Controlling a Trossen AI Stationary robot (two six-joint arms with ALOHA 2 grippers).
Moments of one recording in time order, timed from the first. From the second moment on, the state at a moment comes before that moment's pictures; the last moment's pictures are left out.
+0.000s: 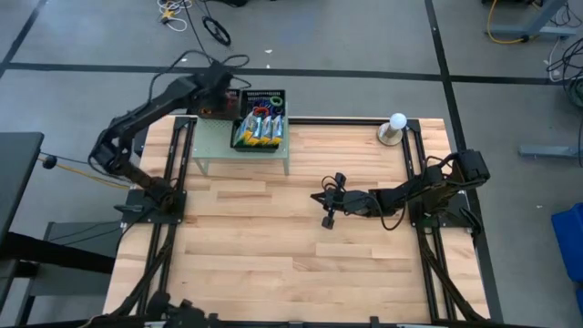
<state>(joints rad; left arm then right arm) 0.85 1.48 1.40 -0.92 -0.38 -0.12 0.15 1.64 0.50 0.72 0.44 0.02</state>
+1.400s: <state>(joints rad) 0.31 0.38 0.05 0.46 0.09 -0.01 -0.17 0.89 0.18 0.47 0.11 0.04</state>
